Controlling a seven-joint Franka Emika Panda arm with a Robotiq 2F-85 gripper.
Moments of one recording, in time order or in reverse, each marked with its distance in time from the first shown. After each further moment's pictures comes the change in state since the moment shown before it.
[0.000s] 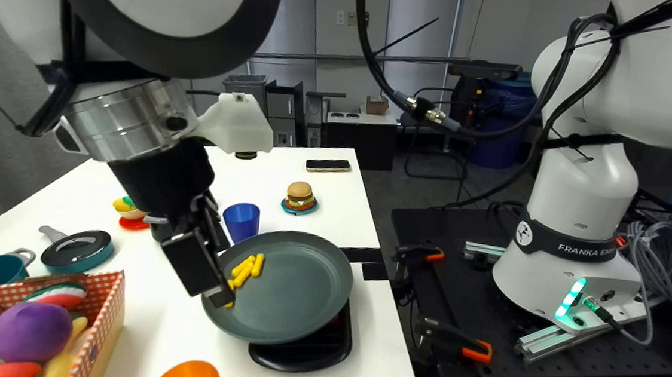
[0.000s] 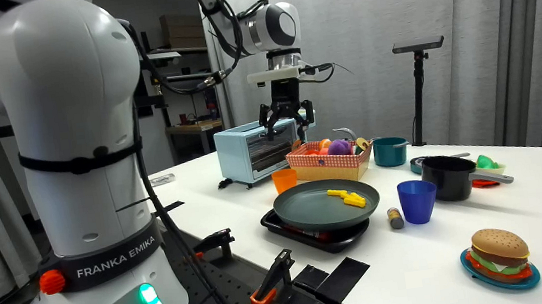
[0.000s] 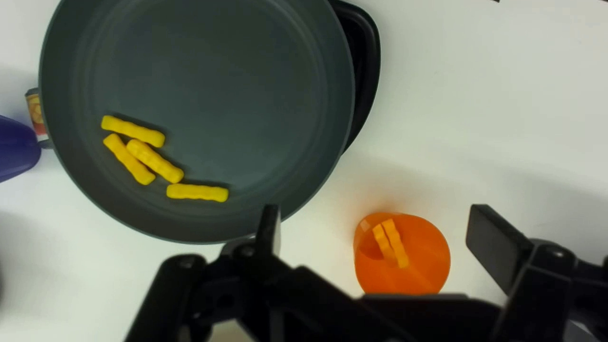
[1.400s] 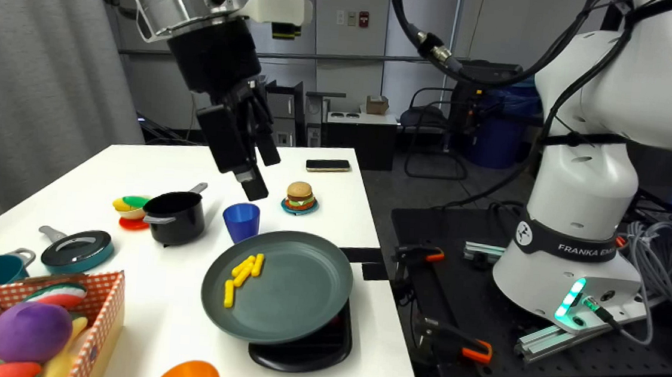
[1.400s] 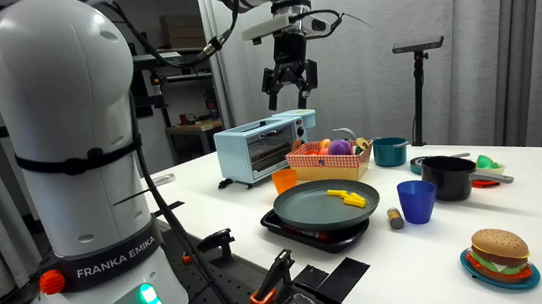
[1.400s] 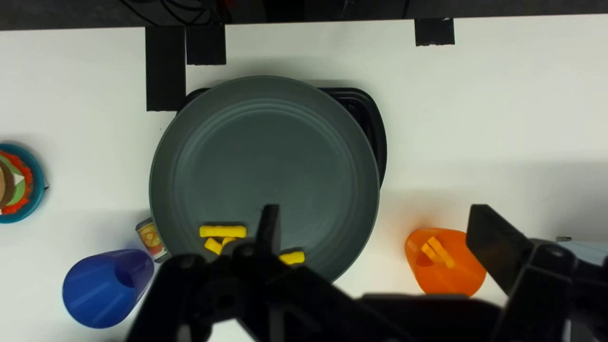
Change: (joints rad) arm -0.076 -0.251 -0.058 -0.062 0.062 -0.231 0.158
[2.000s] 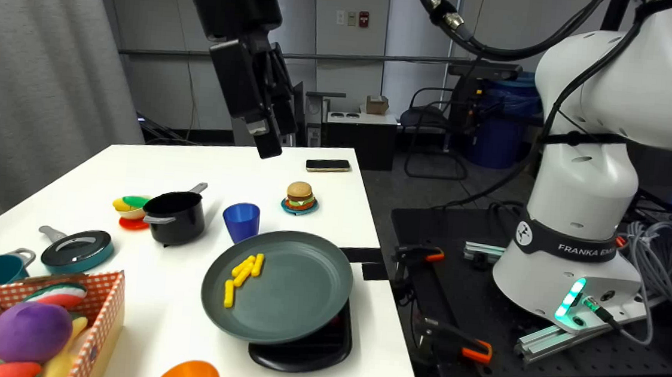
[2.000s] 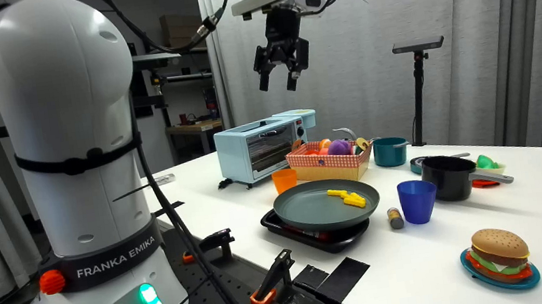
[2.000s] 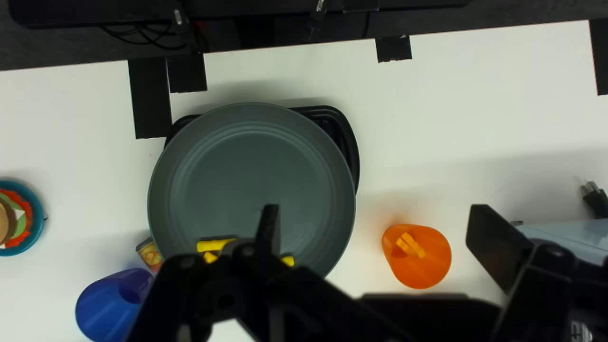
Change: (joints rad) arm -0.004 -0.133 -0.030 -0.023 0.075 -0.089 0.011
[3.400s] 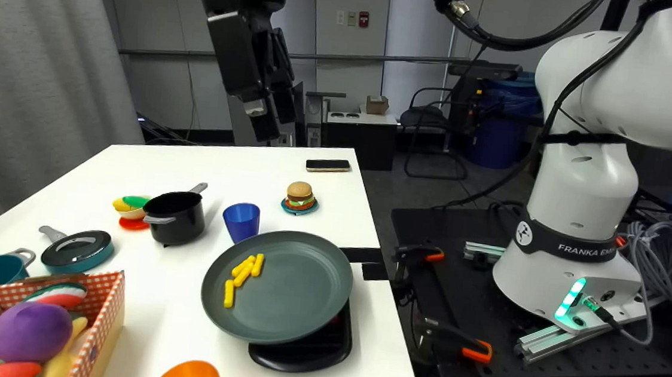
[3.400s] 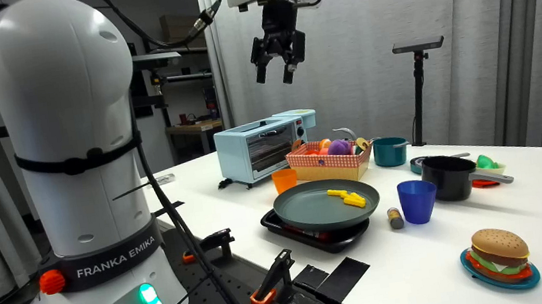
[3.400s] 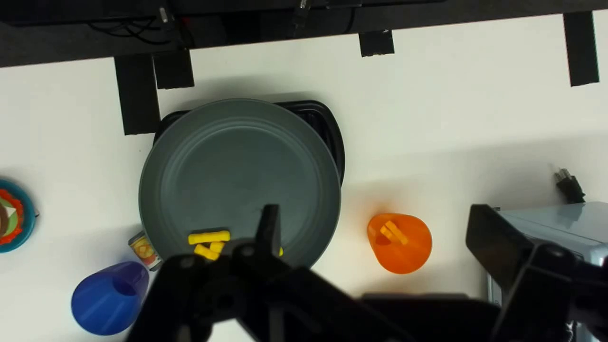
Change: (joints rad) arm 0.000 -0.045 -0.003 -0.003 0.031 -0.007 0.002
